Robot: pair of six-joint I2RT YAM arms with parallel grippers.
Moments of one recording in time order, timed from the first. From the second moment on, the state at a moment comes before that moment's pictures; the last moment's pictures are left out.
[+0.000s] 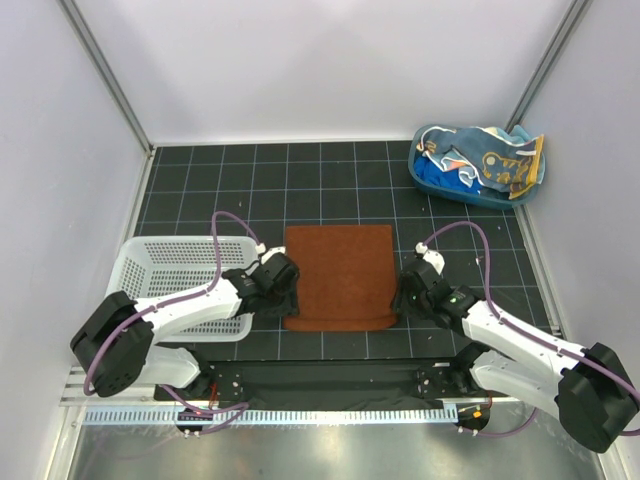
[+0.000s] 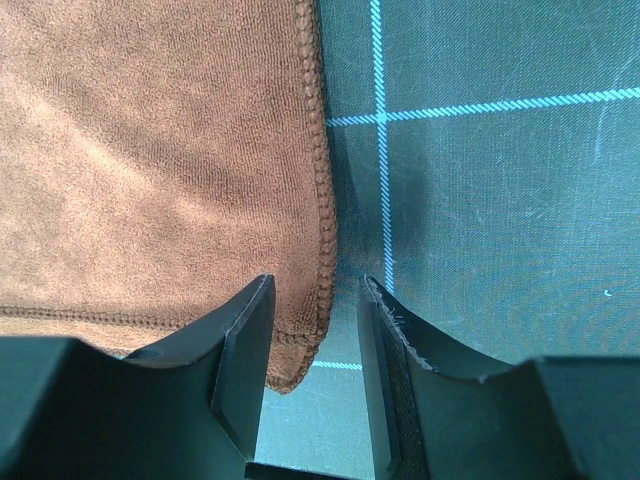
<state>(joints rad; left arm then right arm) -0.84 1.32 0.67 -0.44 -0.12 -0.87 0.65 0.96 0.42 -0.44 0.20 0.78</state>
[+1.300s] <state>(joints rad) -0.84 1.29 0.63 -0.45 -0.11 -0.89 0.65 0.91 0.40 -0.43 0.15 0.82</state>
